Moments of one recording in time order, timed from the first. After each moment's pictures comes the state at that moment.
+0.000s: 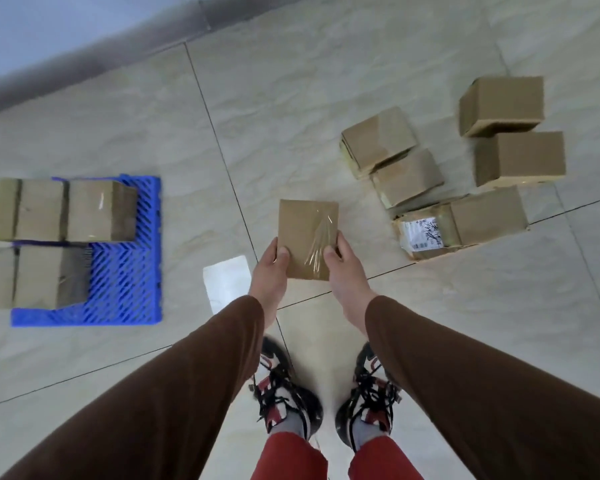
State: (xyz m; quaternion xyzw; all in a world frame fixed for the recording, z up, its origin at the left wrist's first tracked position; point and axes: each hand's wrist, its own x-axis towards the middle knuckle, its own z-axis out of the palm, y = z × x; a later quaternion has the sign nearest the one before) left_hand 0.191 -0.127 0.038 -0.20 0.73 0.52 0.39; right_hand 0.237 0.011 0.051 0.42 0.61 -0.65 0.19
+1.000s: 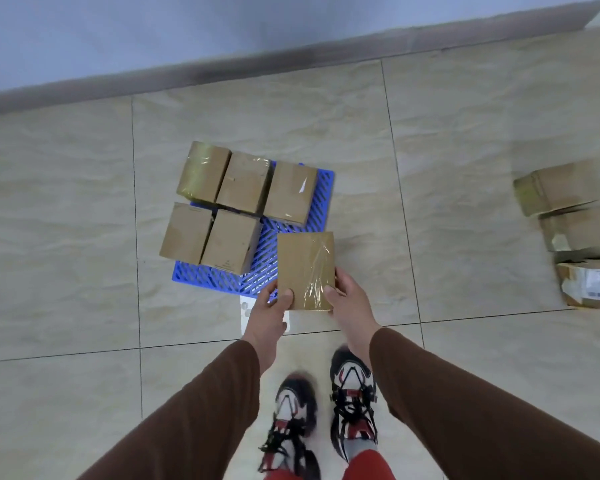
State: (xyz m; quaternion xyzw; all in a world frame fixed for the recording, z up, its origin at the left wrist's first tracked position) left_hand 0.170 -0.540 0.085 -0.39 0.60 0.61 0.34; right_hand 0.170 -0.387 0.090 0.38 0.62 -0.63 0.27
